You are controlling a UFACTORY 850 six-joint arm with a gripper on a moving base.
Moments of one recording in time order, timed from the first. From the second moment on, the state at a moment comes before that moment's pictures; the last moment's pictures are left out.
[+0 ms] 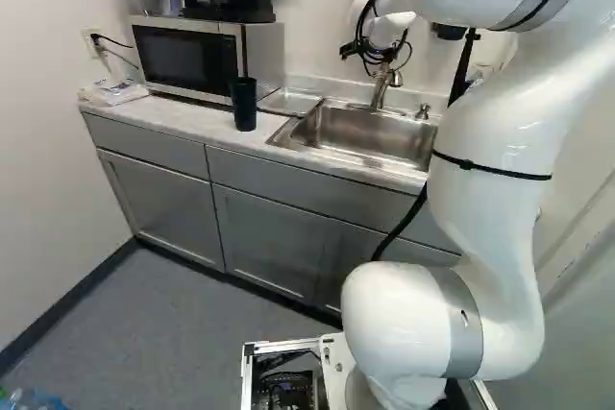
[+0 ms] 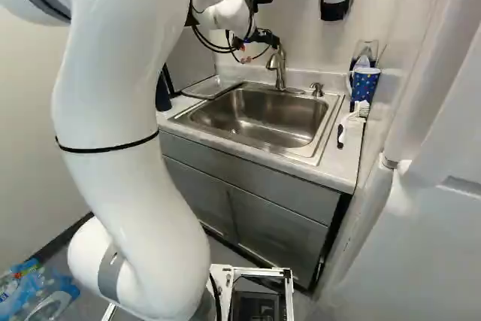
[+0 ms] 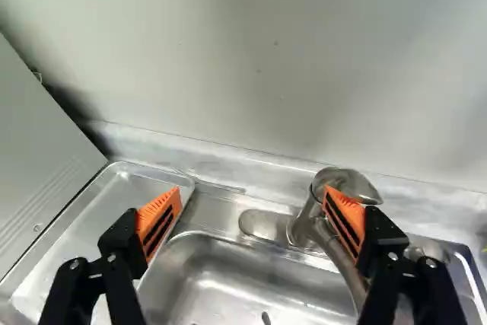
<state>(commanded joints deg) -11.5 -15.7 -80.0 0.0 0.0 0.0</state>
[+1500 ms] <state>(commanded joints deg) -11.7 -15.8 -80.1 0.0 9.5 0.0</state>
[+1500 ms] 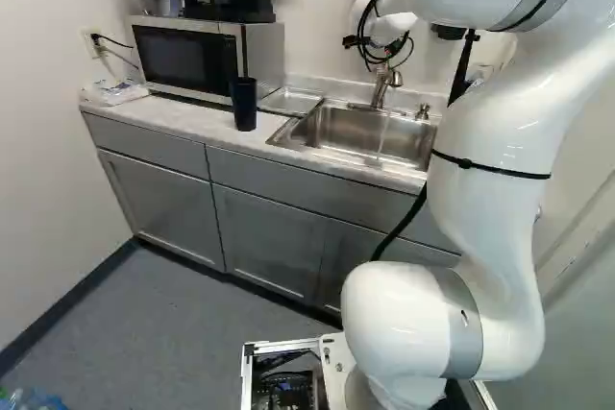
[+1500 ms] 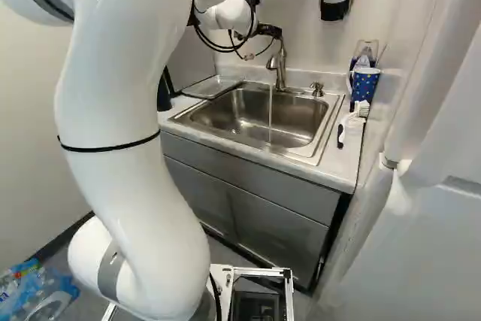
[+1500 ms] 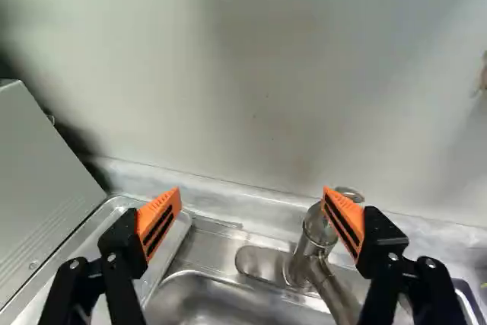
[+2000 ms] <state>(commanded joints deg) -10.7 -14.5 -78.6 0.0 10.0 0.0</state>
